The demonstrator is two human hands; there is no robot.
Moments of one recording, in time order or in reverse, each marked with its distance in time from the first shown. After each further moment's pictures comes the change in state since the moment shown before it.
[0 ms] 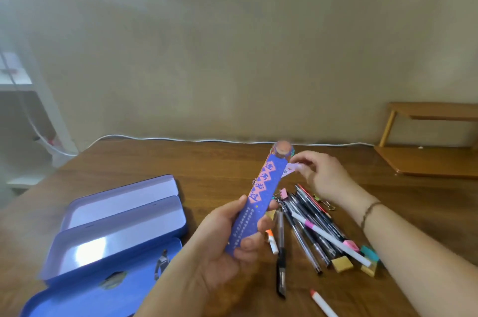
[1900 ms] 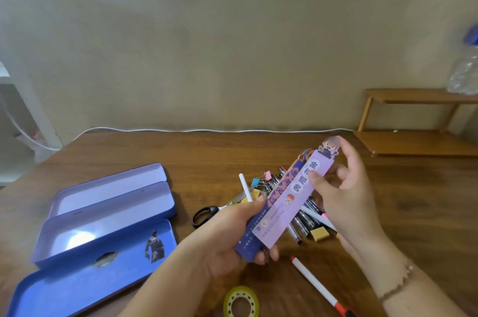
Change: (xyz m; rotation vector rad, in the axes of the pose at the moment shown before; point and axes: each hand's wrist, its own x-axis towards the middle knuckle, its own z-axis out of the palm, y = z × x) left_hand -0.008 -0.028 0.031 0.416 0.172 -0.114; right_hand -0.113 -0.030 -0.013 0.694 0.385 0.170
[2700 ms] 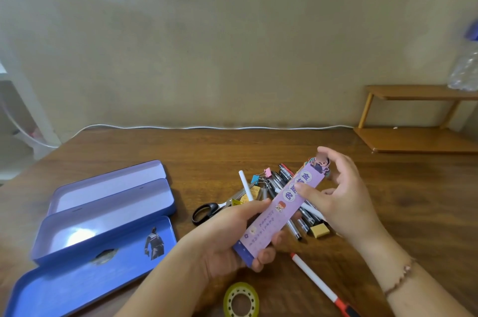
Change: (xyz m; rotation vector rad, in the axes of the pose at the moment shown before) left_hand 0.002 -0.004 -0.009 -0.010 -0.197 -0.090; right_hand 0.004 0.016 -0.014 -0.356 -0.133 -0.141
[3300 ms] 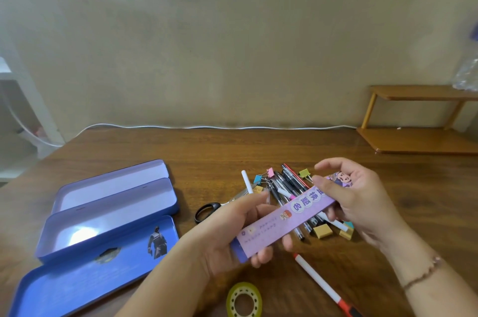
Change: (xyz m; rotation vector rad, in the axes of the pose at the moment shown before) left_hand 0.001 0.004 -0.009 0.038 -0.083 0.041; right_hand 0.005 -0.014 -0.020 0.325 -0.165 0.263
